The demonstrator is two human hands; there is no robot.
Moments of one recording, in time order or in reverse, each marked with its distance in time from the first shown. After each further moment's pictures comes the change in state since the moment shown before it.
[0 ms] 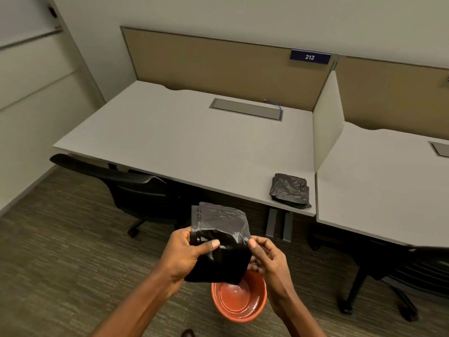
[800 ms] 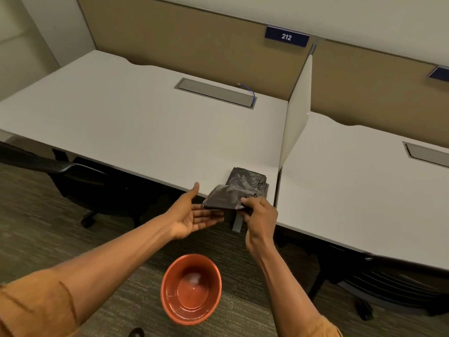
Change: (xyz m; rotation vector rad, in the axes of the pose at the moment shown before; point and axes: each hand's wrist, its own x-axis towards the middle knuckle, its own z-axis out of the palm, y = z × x) left_hand 0.202 -0.033 0.168 -0.438 -0.151 -0.577; right_hand 0.176 -0.043 -0.146 0.129 0.305 -0.119
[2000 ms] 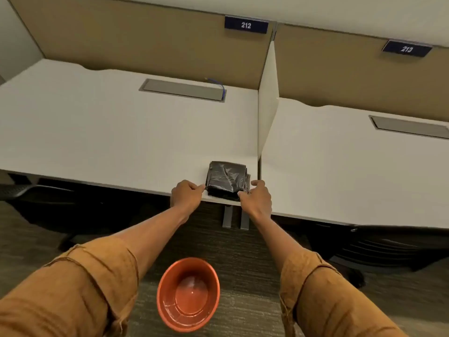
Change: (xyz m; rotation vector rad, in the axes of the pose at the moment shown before) left_hand 0.083 0.005 0.046 0.983 0.509 0.590; right_hand 0.069 0.005 -0.040 -0.939 0.158 -0.039
